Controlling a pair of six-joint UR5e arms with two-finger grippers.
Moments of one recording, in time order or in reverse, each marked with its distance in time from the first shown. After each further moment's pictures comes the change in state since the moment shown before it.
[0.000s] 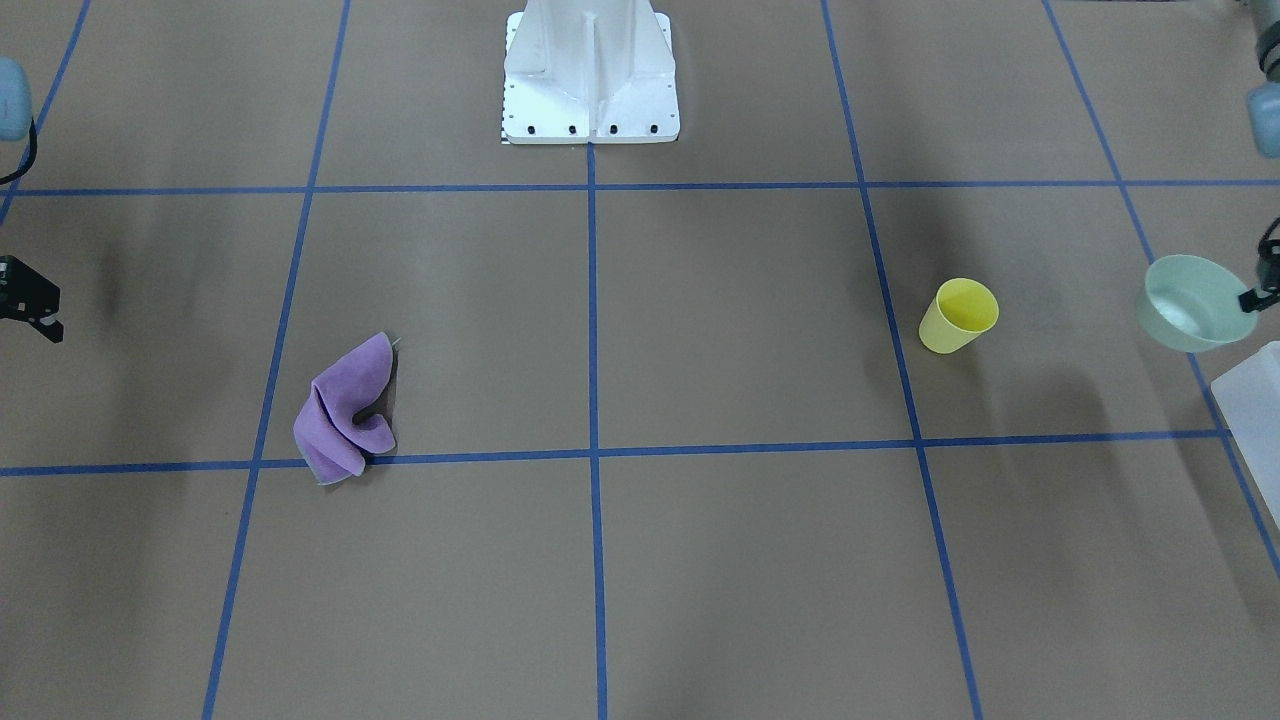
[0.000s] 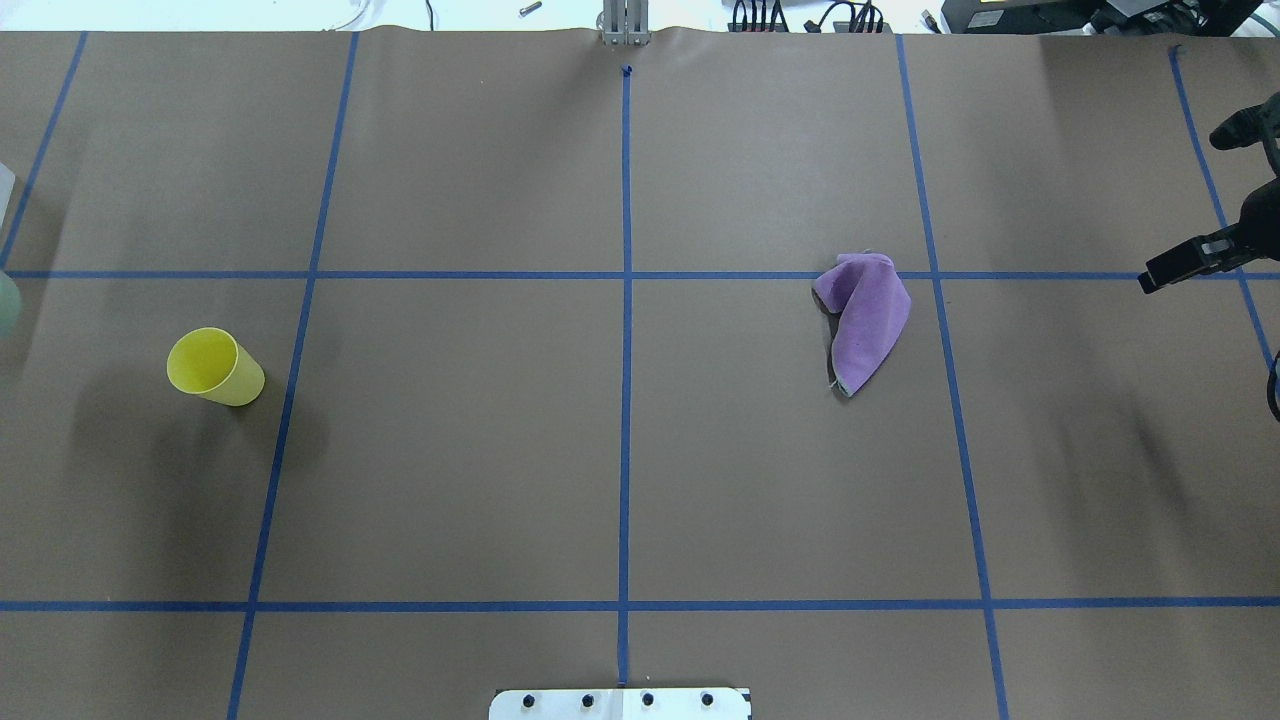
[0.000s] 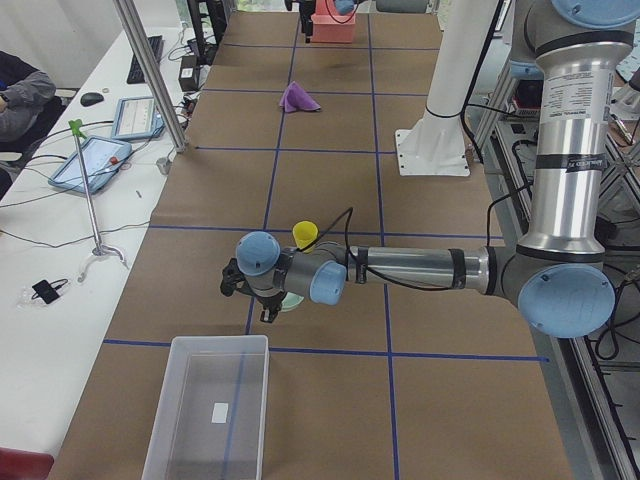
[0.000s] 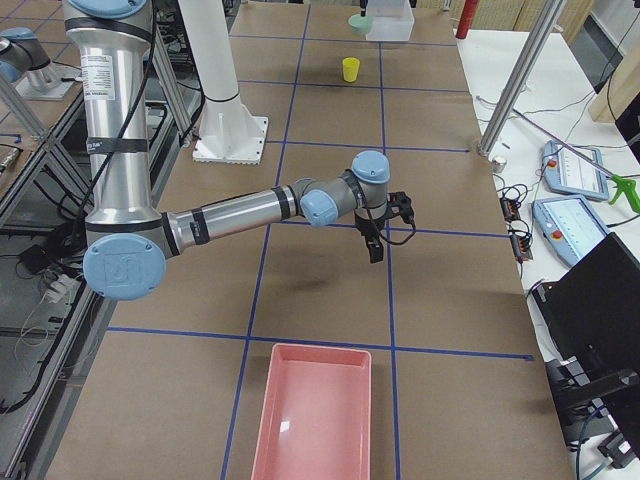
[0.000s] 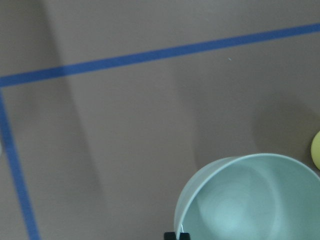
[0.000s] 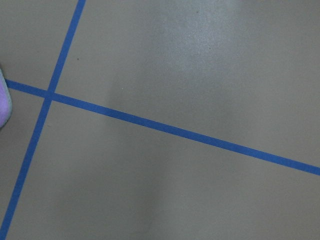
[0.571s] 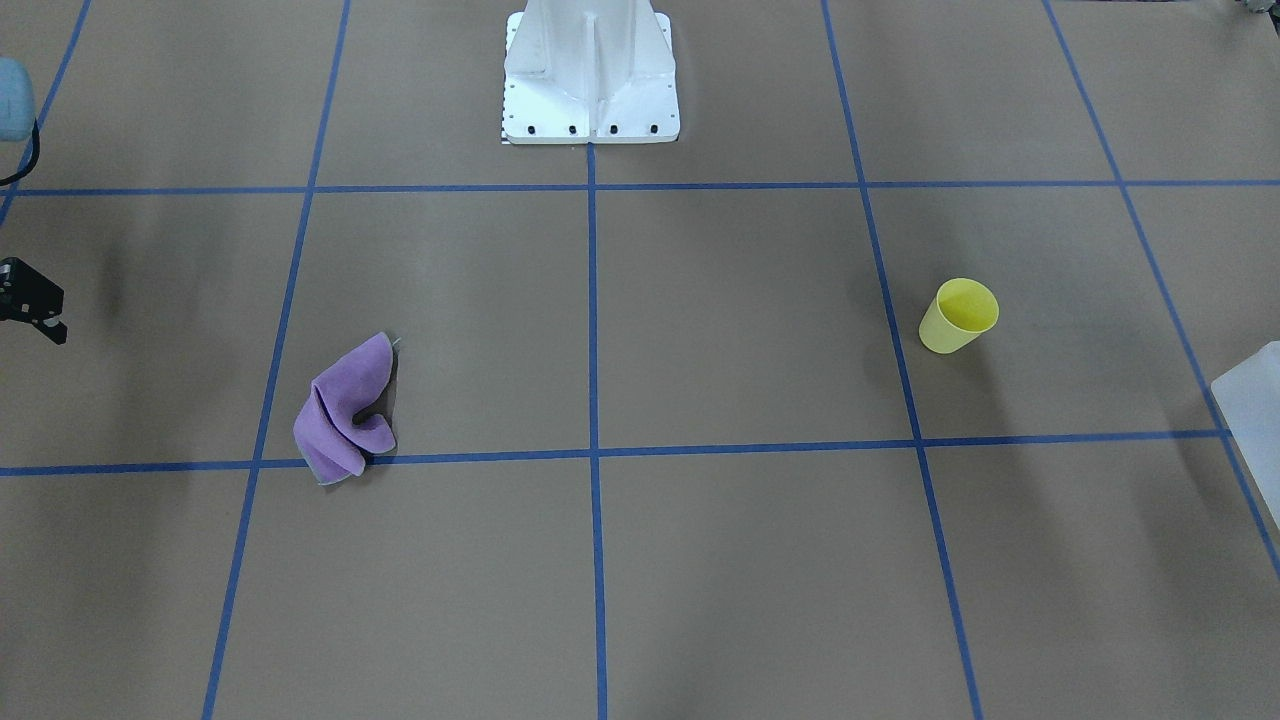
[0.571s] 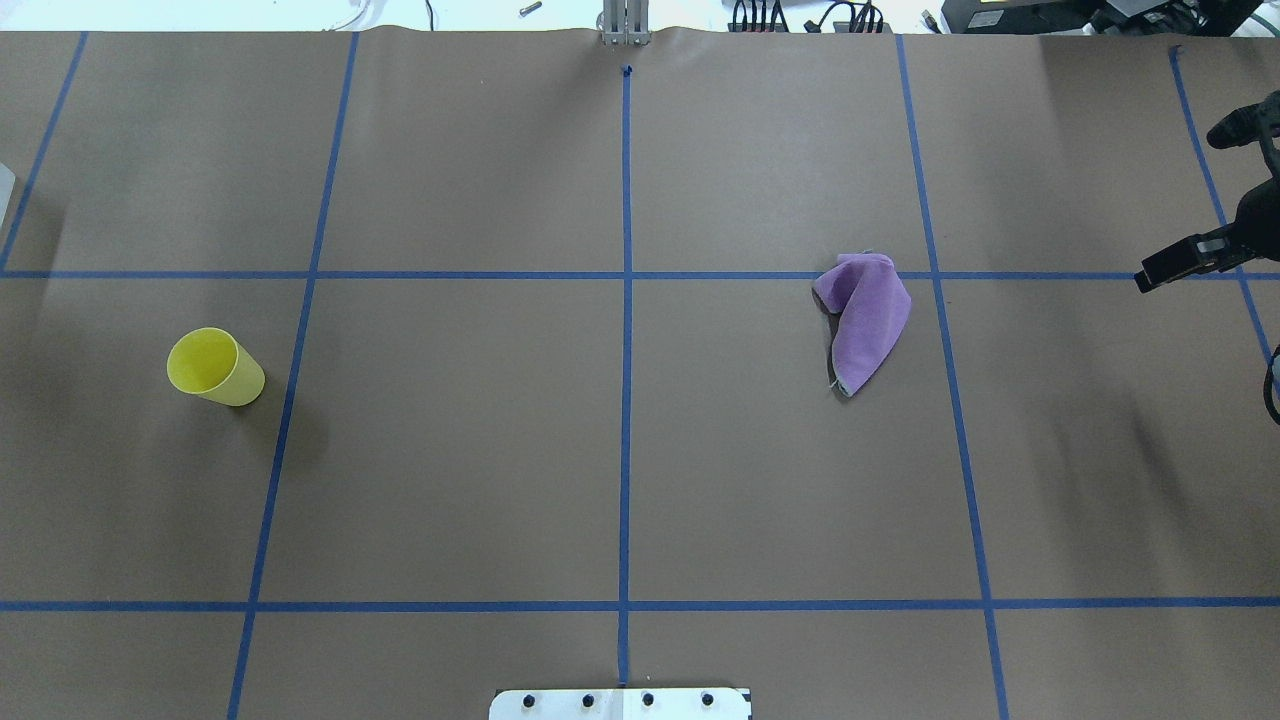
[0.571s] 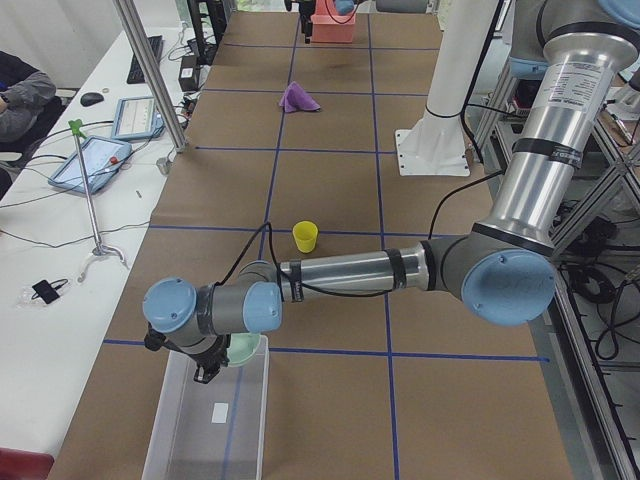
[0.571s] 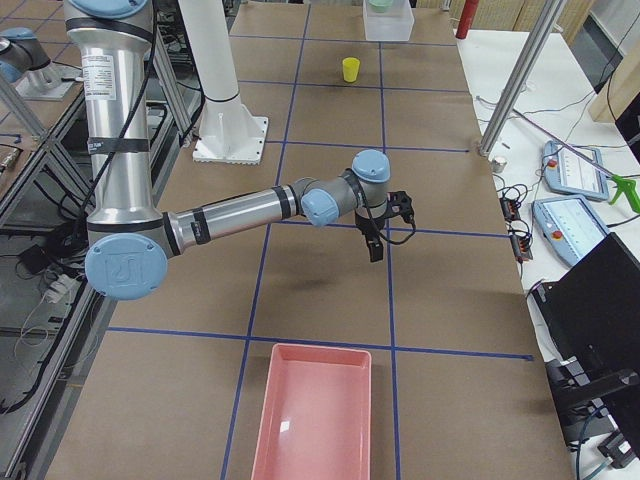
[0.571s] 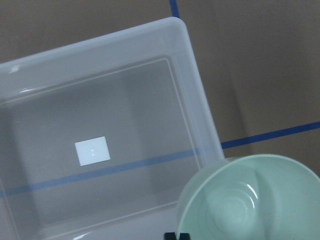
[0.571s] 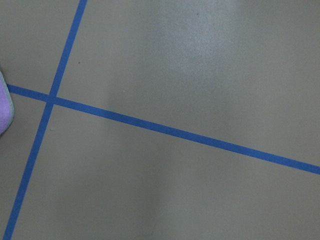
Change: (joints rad) left arm -0.174 -0.290 0.497 0.050 0.067 0.351; right arm -0.003 0.004 -0.001 0.001 -0.001 0.015
